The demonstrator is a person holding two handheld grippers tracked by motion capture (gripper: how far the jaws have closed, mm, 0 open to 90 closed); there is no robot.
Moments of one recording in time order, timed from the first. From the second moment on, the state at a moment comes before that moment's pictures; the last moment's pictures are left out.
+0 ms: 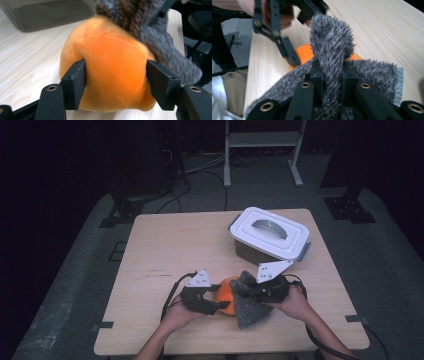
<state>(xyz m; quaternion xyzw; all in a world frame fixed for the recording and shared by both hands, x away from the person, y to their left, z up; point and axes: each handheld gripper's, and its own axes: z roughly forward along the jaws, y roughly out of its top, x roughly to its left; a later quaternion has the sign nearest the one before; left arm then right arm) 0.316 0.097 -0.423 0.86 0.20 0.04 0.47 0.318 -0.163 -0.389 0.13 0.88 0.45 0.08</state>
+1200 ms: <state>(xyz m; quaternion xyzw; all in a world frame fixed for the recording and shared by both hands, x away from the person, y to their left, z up) 0.314 0.101 -0.424 0.87 0.17 0.03 0.46 0.321 -0.193 -0.407 0.17 0.86 0.47 0.05</state>
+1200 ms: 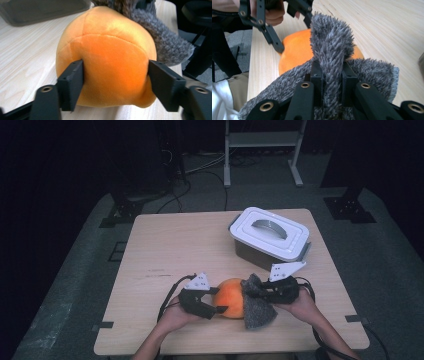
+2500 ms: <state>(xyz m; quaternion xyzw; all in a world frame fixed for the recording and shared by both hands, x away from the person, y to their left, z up) 0.311 0.094 -0.422 0.88 0.15 0.04 0.45 0.319 -0.191 -0.401 0.17 0.87 0.47 0.05</state>
